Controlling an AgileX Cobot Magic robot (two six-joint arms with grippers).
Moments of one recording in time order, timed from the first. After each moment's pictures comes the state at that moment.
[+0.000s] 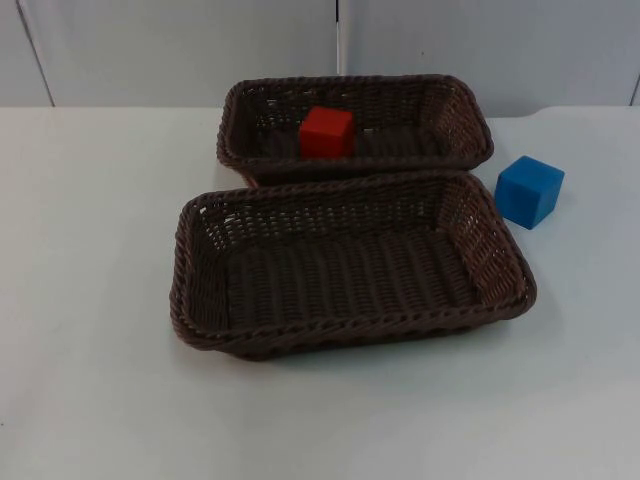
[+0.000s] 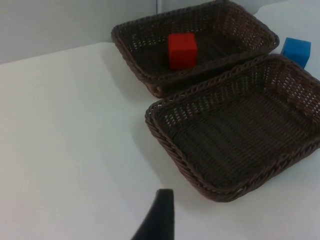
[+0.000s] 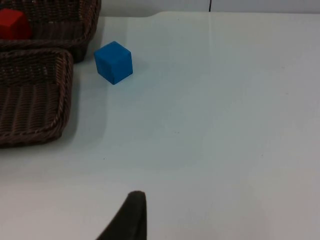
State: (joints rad) right arm 0.08 0.00 -0.52 -0.07 1.08 0.02; left arm -0.31 0.44 -0.49 -0.18 0.63 0.15
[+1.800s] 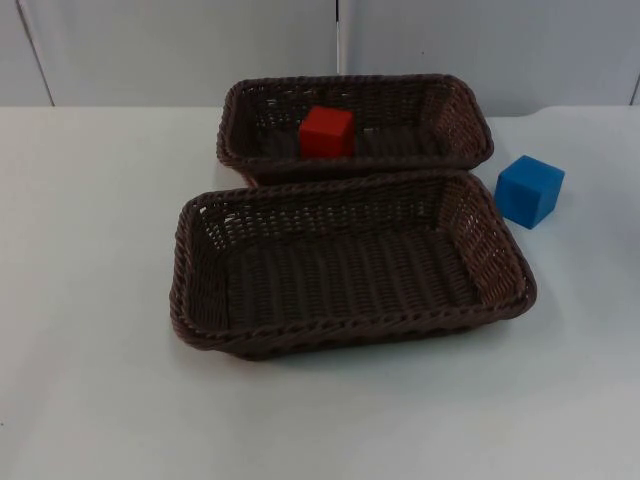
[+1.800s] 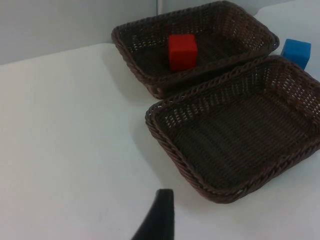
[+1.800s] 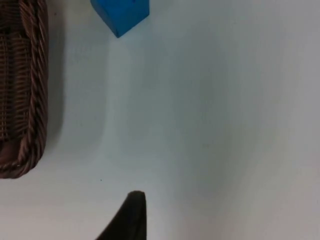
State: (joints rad) right arm 0.08 1.39 -1.08 0.00 0.84 -0.10; left arm -0.31 0.43 -0.49 -0.18 0.63 0.15
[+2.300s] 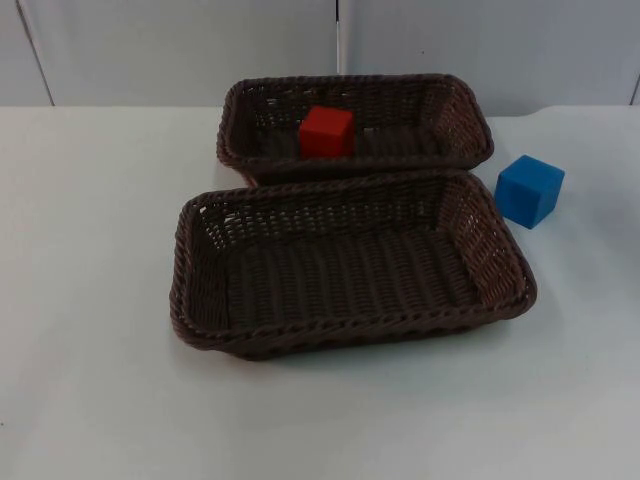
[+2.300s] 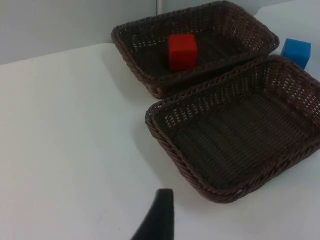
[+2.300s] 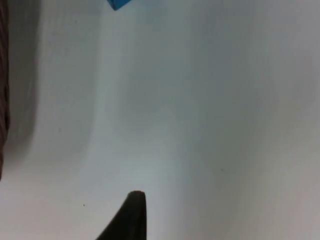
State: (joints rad) right arm 0.08 1.73 -1.22 0.02 0.80 -0.16; left arm -0.31 0.43 -0.49 -0.18 0.63 0.15
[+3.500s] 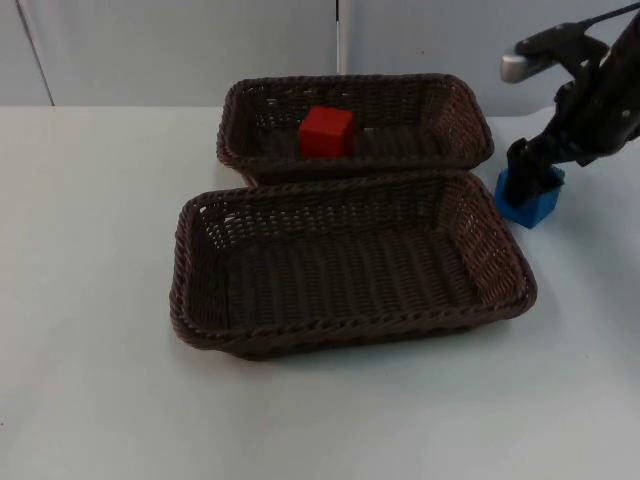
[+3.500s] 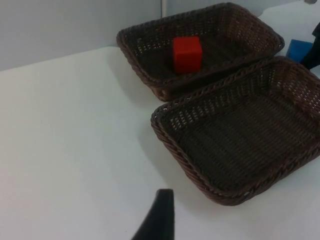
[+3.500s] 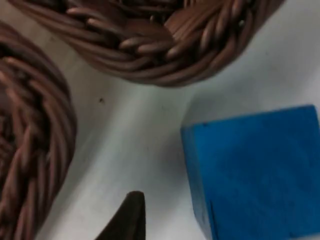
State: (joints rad) right arm 0.20 2.29 -1.72 0.16 0.67 -0.58; left arm -0.31 0.43 -0.49 -0.16 0.62 0.15
